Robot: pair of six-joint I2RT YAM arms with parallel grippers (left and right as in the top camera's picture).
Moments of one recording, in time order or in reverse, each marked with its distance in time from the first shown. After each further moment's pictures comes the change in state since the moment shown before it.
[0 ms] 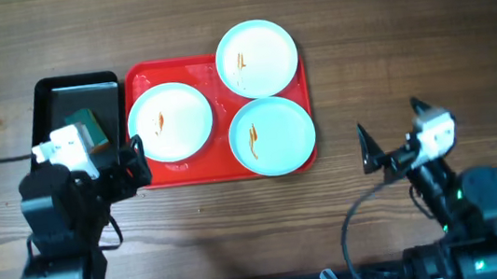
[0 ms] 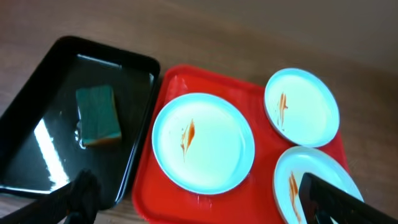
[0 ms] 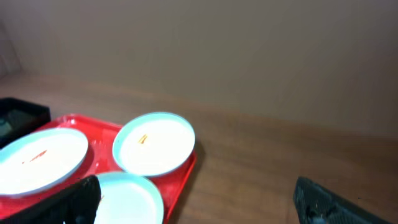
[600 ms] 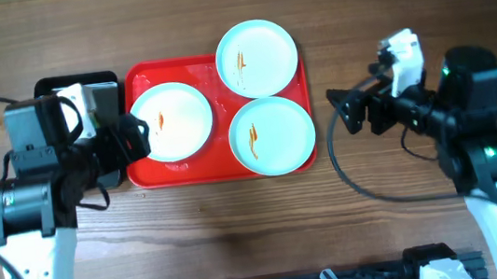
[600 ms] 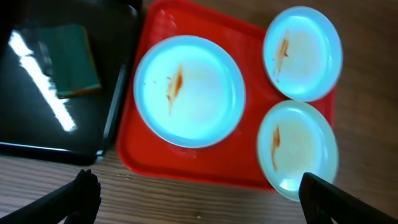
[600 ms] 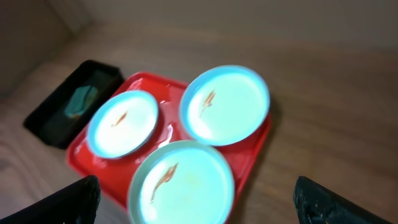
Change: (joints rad) left arm 0.000 0.389 0.363 -0.335 0.114 0.000; right arm 0.000 0.620 0.501 -0.299 -0.292 0.037
